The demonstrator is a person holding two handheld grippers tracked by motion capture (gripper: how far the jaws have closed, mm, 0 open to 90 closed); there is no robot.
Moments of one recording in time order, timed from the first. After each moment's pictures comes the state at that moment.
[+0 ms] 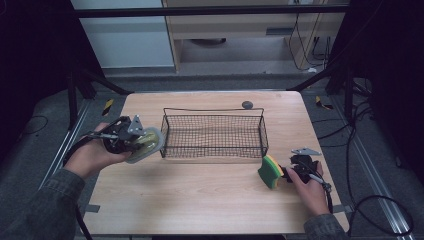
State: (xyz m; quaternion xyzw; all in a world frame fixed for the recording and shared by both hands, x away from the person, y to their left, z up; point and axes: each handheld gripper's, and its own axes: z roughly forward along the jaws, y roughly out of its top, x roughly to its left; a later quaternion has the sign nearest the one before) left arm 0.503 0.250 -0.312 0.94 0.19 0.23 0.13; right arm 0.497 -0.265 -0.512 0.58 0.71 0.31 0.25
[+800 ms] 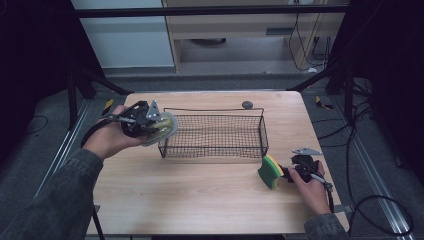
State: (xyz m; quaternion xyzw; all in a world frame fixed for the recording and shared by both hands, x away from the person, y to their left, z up) left arm 0.537 0.212 -0.294 0.94 0.15 0.26 0.13; right arm 0.497 -0.270 -0.513 0.57 0.72 0.31 0.25
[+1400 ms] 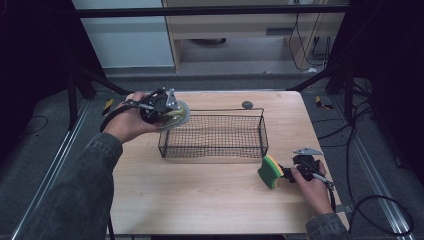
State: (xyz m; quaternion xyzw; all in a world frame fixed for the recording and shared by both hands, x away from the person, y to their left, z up) left arm 0.574 0.171 -0.289 0.94 0.12 0.29 0.13; right arm 0.498 -0.275 -0.513 0.56 0.73 0.31 0.24
